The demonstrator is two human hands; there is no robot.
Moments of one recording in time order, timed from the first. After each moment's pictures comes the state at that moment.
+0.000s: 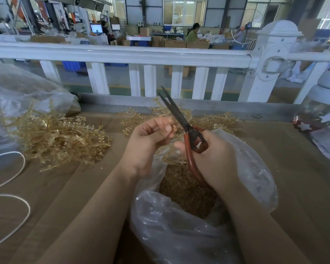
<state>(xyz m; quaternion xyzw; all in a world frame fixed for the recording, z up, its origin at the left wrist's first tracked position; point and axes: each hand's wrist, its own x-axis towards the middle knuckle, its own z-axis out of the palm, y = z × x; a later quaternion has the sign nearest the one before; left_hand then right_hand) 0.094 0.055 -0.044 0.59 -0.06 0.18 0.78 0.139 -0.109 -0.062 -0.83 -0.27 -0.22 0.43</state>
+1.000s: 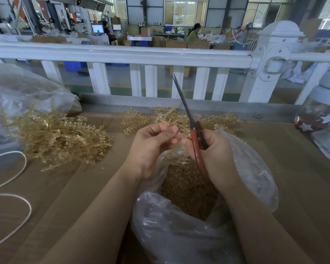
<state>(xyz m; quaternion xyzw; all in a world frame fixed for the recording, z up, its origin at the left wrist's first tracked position) 0.091 0.048 -0.041 0.58 -0.01 0.16 0.80 0.139 -0.105 -0.055 -0.74 -0.27 -0.07 0.61</state>
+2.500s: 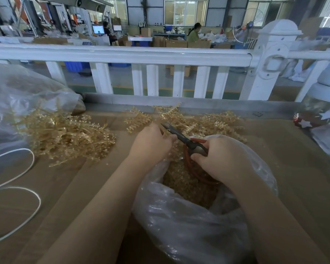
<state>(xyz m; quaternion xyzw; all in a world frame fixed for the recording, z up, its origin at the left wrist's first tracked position) 0.103 0.057 -0.043 0.92 0.18 0.19 0.28 0.139 -0.122 -0.037 -0.97 -0.20 -0.06 0.11</state>
